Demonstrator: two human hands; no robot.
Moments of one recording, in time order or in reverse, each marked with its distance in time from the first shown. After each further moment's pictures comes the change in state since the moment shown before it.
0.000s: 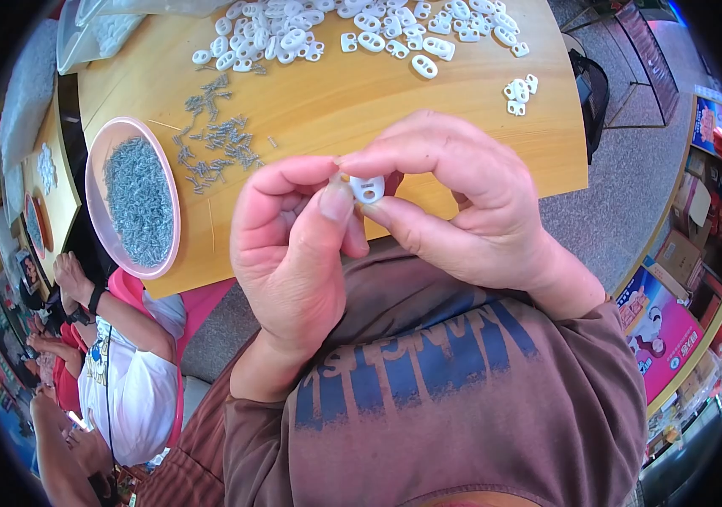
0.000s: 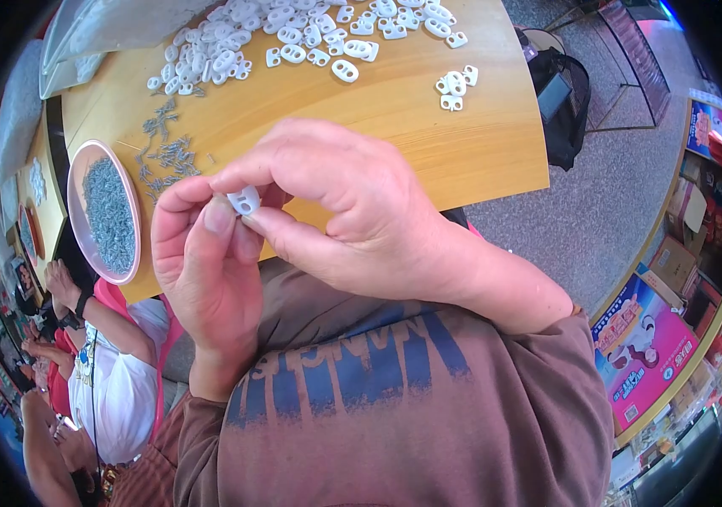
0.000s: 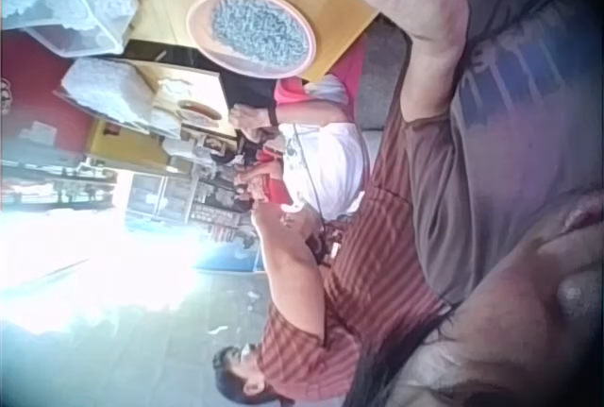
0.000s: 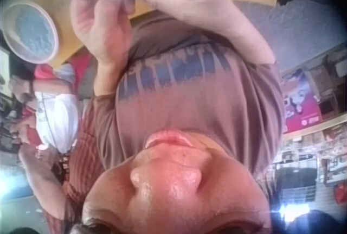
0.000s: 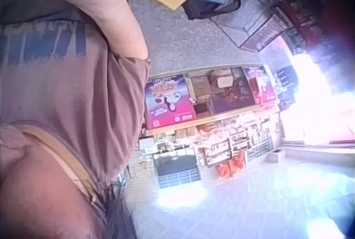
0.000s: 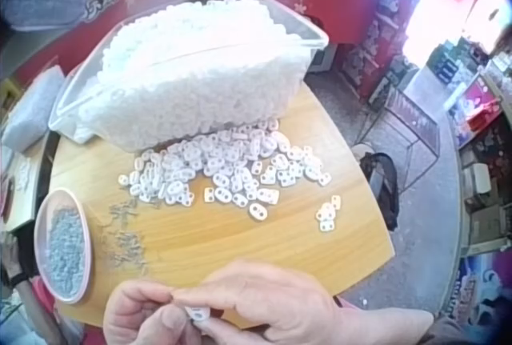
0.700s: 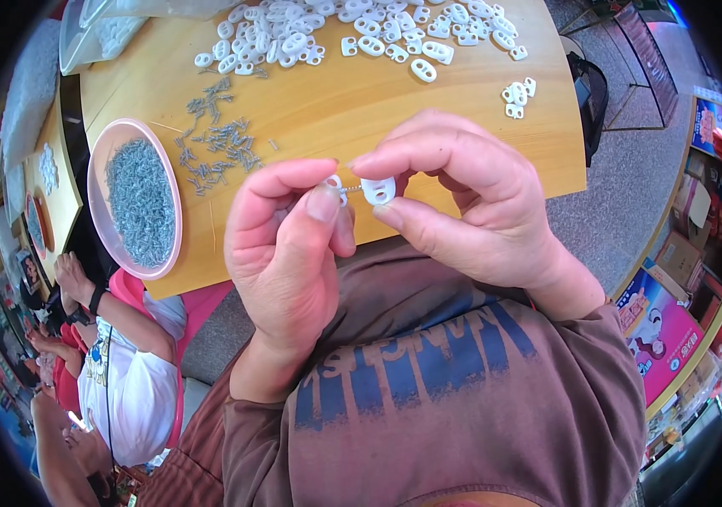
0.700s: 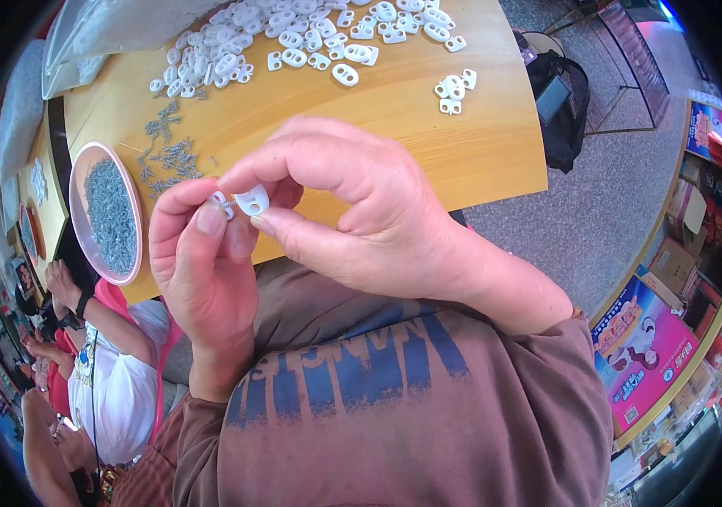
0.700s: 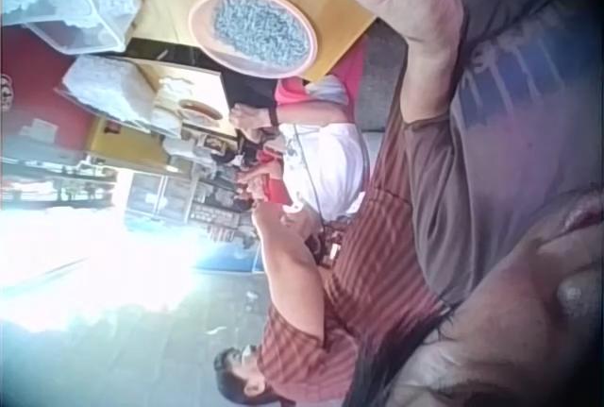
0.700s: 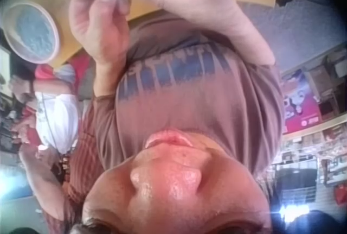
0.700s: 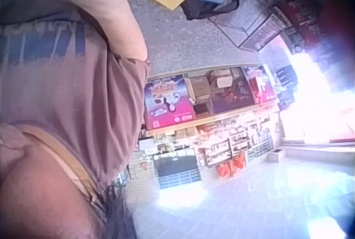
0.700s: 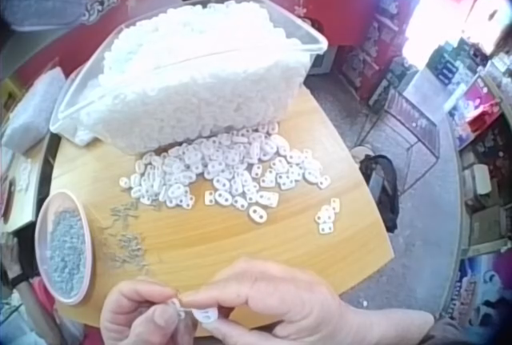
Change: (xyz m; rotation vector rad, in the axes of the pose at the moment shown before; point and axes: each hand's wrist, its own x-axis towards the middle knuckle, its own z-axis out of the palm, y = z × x) left_hand 0.002 0.003 -0.003 0.023 -0.019 0.000; right_hand -0.003 0.000 -0.005 0.180 -0.012 0.125
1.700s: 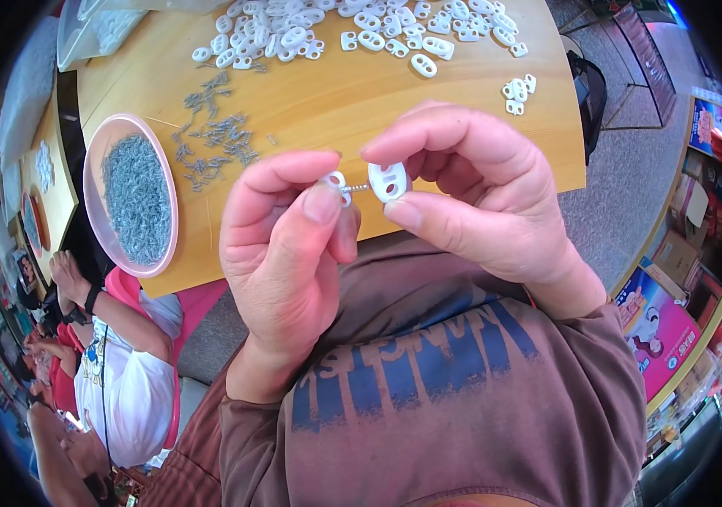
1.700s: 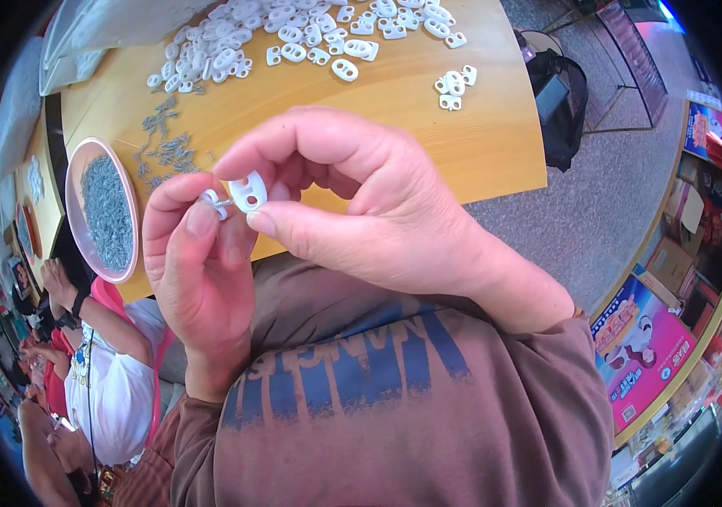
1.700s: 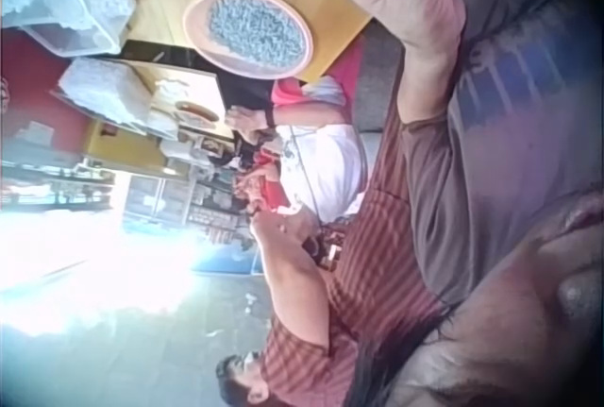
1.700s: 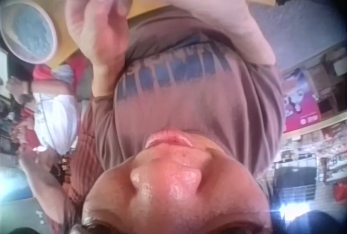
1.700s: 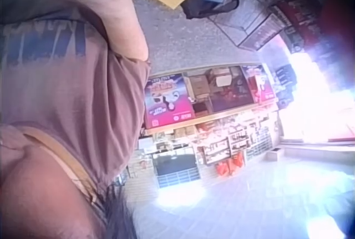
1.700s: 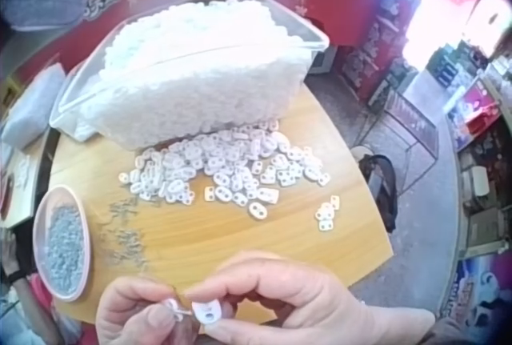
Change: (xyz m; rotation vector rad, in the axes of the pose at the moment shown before) left_hand -0.002 0.004 0.000 -0.075 -0.047 -0.023; right_hand -0.005 -0.004 -0.002 0.431 -0.033 0.211
